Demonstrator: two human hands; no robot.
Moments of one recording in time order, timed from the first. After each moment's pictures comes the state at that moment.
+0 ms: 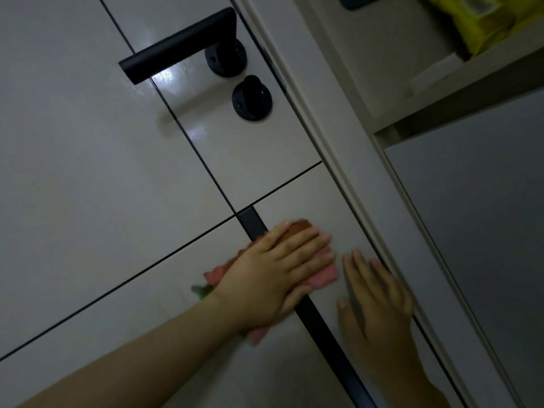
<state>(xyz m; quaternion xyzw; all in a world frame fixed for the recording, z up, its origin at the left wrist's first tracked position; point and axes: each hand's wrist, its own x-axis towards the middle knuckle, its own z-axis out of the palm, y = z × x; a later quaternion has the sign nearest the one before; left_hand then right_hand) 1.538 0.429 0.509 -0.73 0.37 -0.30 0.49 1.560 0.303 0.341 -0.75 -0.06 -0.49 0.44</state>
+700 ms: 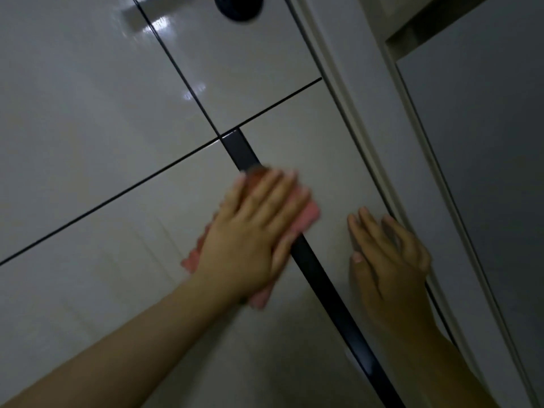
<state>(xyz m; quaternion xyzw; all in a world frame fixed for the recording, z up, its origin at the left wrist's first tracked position) 1.523 0.447 0.459 -0.77 0.26 -0.42 0.41 1.558 0.295 0.303 -0.73 -0.09 -0.50 0.45</state>
